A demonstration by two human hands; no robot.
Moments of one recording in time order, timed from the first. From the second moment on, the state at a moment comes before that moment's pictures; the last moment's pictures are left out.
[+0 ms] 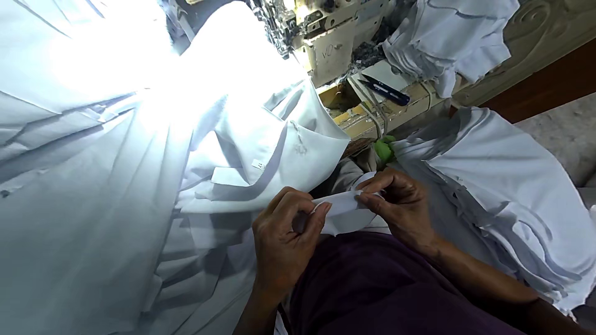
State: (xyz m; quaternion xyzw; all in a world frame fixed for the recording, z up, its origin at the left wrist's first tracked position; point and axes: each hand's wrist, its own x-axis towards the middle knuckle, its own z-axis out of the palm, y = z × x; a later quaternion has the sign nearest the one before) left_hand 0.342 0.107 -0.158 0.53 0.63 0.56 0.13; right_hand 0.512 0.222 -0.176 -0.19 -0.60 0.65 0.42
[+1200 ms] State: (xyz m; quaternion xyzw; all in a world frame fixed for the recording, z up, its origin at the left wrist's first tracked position) left_hand 0.258 0.217 -0.083 0.63 0.70 0.27 -0.19; right_hand 0.397 0.300 -0.152 -0.32 -0.66 0.57 0.37
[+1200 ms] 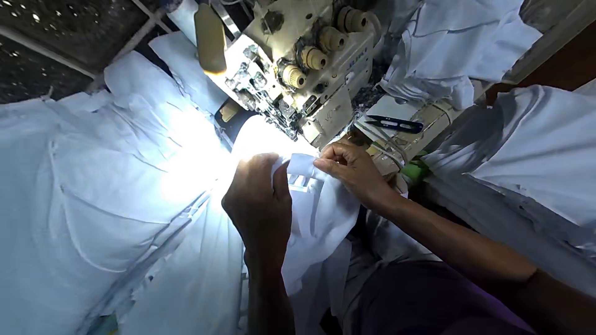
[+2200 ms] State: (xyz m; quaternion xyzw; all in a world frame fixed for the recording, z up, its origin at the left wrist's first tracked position) left_hand 0.217 0.250 -0.103 0.53 0.78 0.32 0.02; right_hand 0.406 0.305 -0.161 -0.33 -0.73 0.48 0.36
